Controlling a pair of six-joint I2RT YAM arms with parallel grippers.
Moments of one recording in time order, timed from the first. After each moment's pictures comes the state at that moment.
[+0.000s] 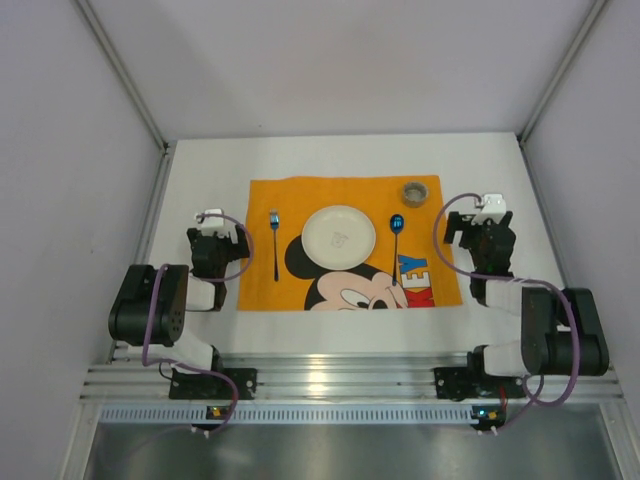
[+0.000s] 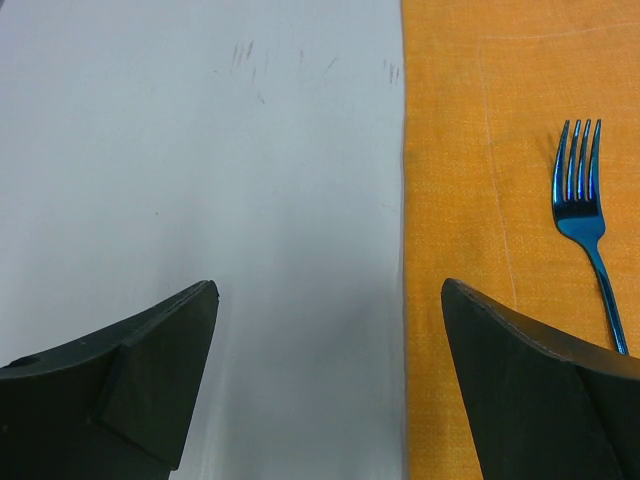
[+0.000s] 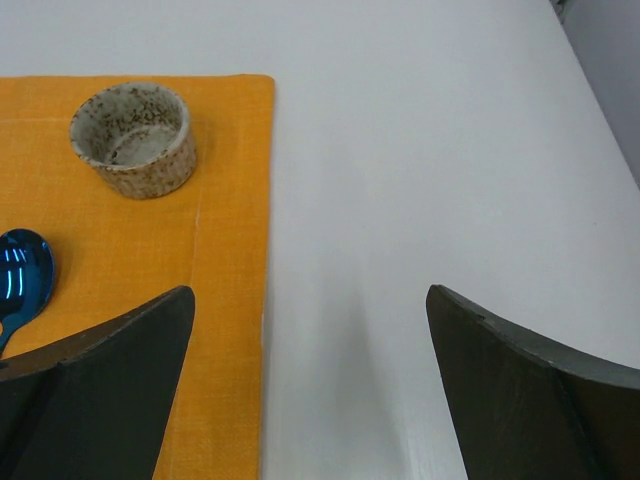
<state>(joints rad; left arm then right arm) -0.02 1.58 0.31 1.00 -0.07 -0.05 -0.02 1.35 0.34 0.81 0.02 -0.05</state>
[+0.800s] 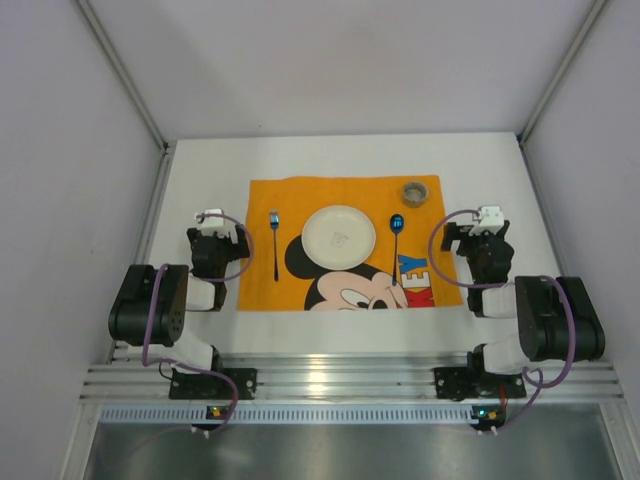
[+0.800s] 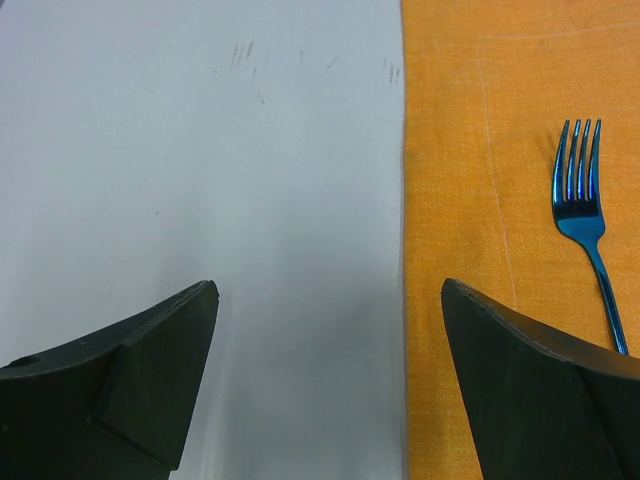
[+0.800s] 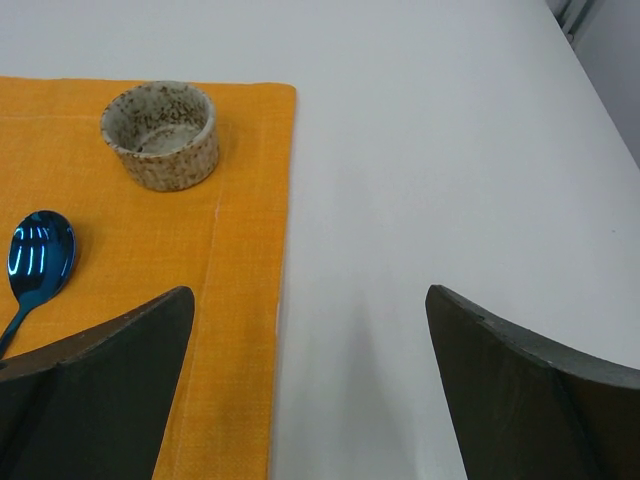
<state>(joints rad) -0.02 1.58 0.31 1.00 -0.07 -0.05 -0.02 1.45 0.23 1.11 -0.03 -0.04</state>
